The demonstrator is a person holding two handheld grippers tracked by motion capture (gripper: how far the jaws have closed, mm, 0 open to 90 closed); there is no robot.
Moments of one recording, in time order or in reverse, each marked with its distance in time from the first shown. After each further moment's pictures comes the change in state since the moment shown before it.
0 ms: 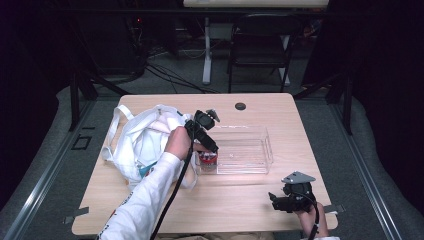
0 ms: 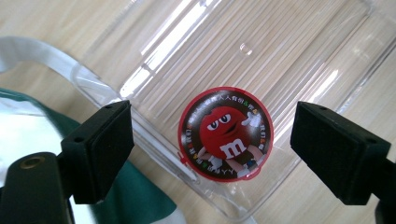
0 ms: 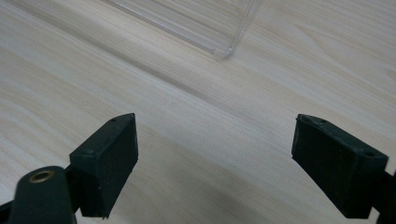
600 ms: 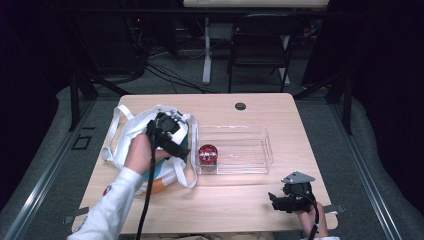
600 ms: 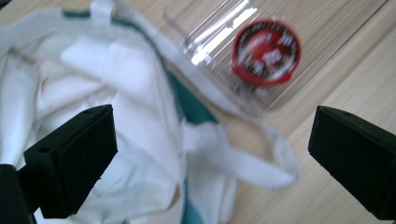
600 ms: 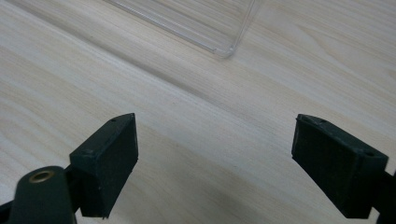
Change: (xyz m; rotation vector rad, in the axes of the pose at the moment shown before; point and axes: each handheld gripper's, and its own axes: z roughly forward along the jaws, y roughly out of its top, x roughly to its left) left arm 0.018 -0.098 -0.072 -0.118 0.123 -0.061; right arm 0.000 0.000 0.000 0.004 -0.002 -0.006
